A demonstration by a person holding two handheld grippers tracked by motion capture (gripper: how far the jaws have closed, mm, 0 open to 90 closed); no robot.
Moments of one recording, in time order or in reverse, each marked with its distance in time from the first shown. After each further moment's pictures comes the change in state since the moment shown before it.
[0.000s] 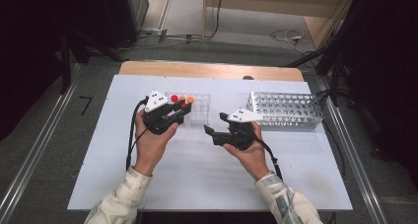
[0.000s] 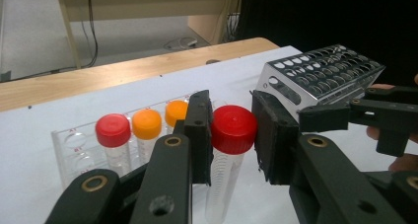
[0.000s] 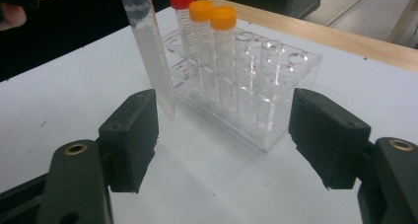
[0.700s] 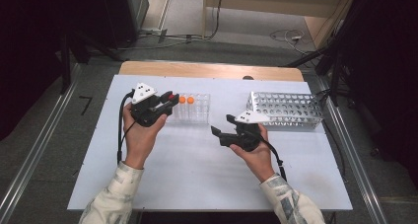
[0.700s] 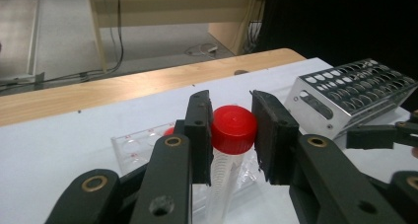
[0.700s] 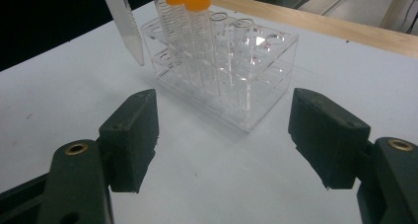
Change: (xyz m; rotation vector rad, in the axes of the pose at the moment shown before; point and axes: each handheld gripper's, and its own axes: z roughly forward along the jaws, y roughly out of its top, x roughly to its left) left arm 0.027 0.013 -0.011 -0.012 0.086 -0.017; right arm -0.012 -0.009 -0.007 0.011 -0.018 0.023
